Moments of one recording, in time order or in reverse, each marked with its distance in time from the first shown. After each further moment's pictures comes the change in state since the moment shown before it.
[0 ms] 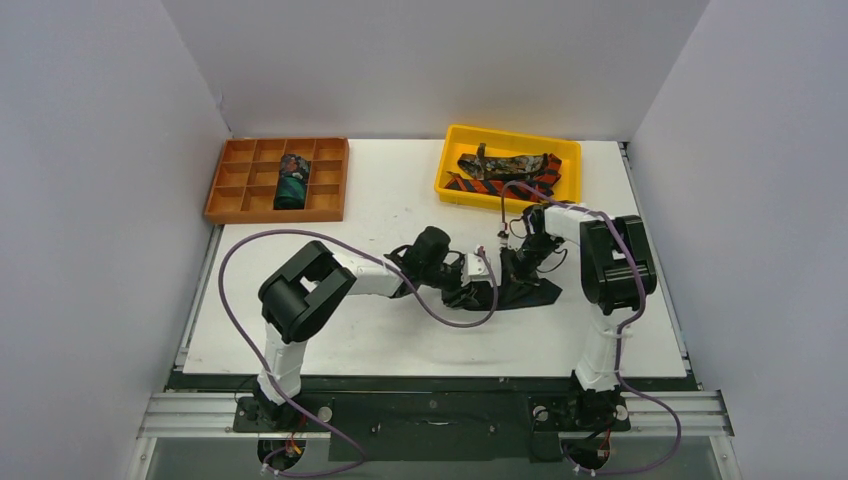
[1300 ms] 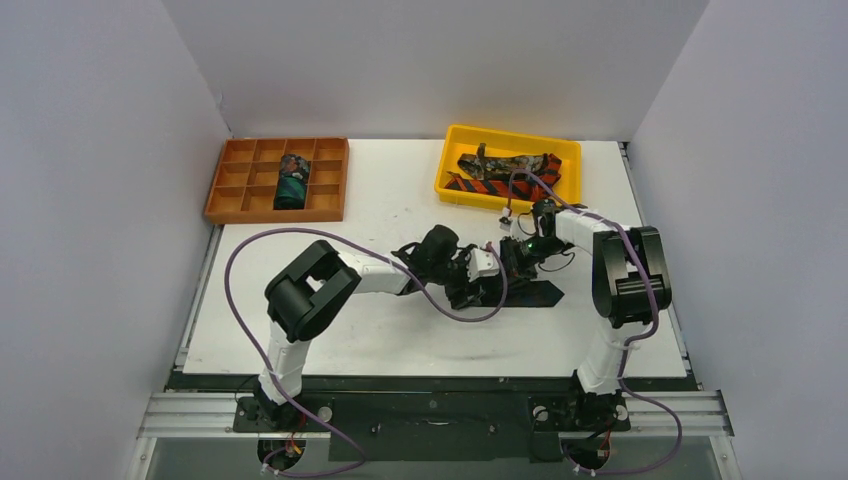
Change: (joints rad) left arm -0.027 0.041 0.099 -0.113 -0.151 -0.018; right arm -0.019 -0.129 -0.087 0.173 -0.184 -0.047
